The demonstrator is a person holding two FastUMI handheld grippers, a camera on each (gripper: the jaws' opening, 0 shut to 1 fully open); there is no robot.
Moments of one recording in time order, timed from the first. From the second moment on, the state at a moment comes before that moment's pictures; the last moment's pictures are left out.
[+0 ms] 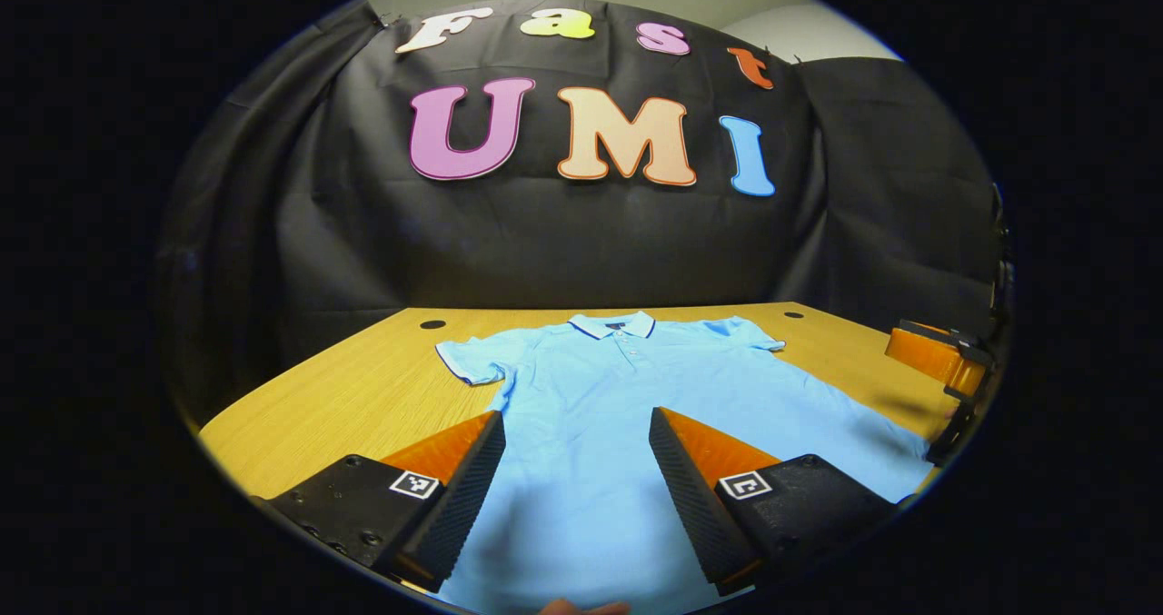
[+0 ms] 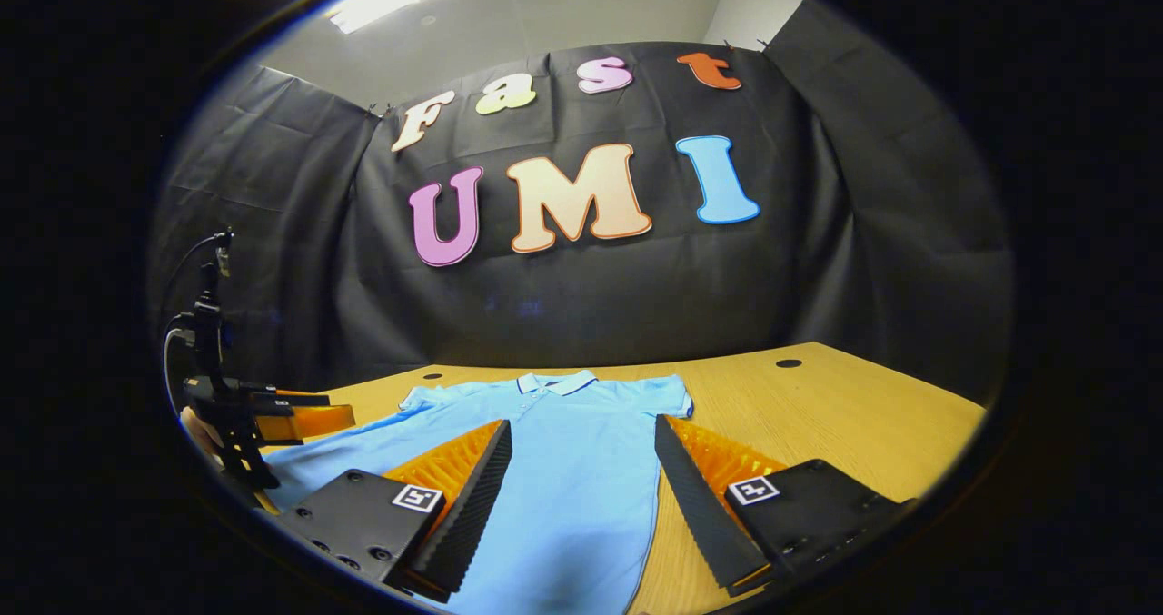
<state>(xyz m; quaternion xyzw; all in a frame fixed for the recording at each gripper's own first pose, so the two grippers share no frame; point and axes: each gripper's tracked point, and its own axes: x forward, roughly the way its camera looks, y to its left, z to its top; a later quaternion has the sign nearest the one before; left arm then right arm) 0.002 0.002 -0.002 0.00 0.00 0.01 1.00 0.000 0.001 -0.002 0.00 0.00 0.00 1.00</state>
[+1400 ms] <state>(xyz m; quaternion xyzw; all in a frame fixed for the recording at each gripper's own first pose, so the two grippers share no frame) 0.000 -0.002 -0.001 0.00 -0.01 0.00 1.00 0.087 -0.040 0.058 -0.01 0.04 -0.01 1.00</state>
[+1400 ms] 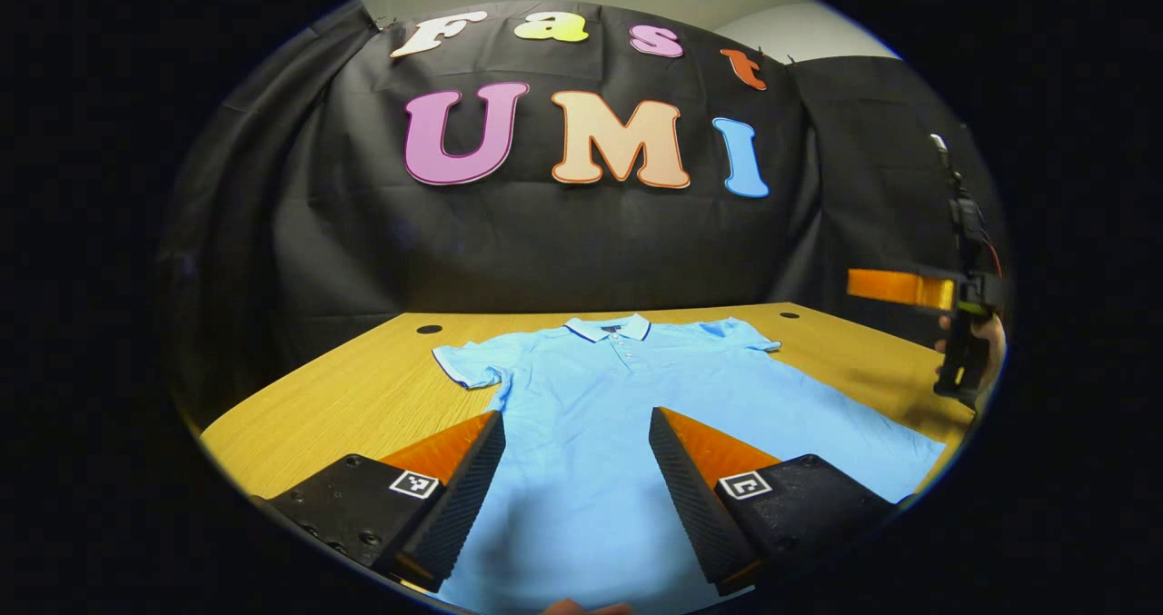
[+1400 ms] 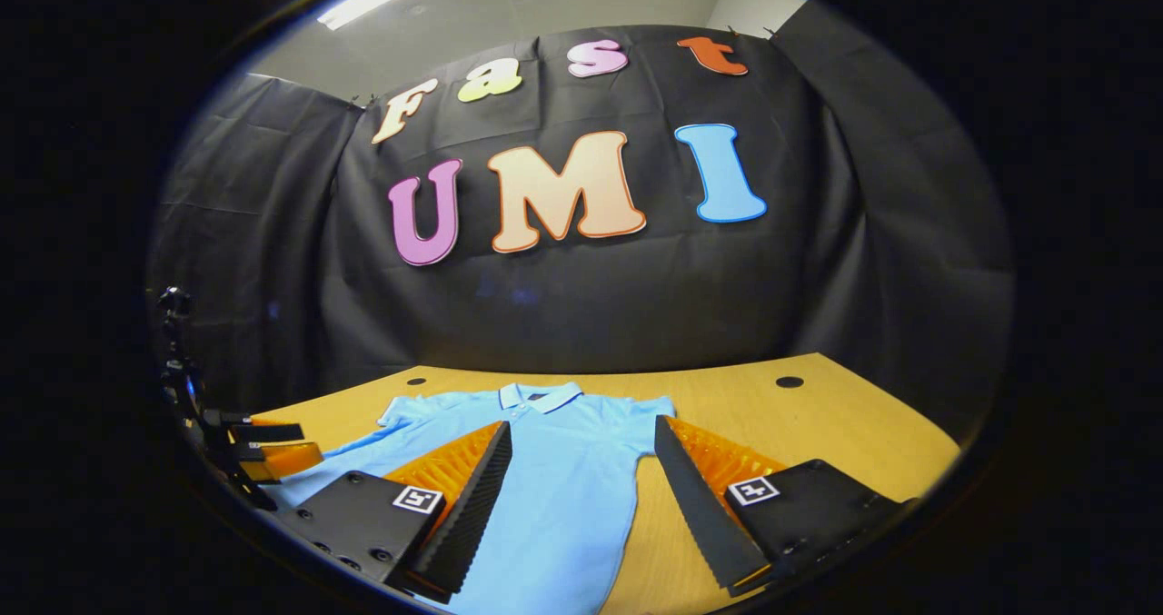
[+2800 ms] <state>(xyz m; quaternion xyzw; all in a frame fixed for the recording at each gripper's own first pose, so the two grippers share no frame) -0.001 -0.002 -0.001 0.01 -0.01 0.00 1.00 0.298 -0.152 -0.098 0.01 0.30 -0.12 0.95</state>
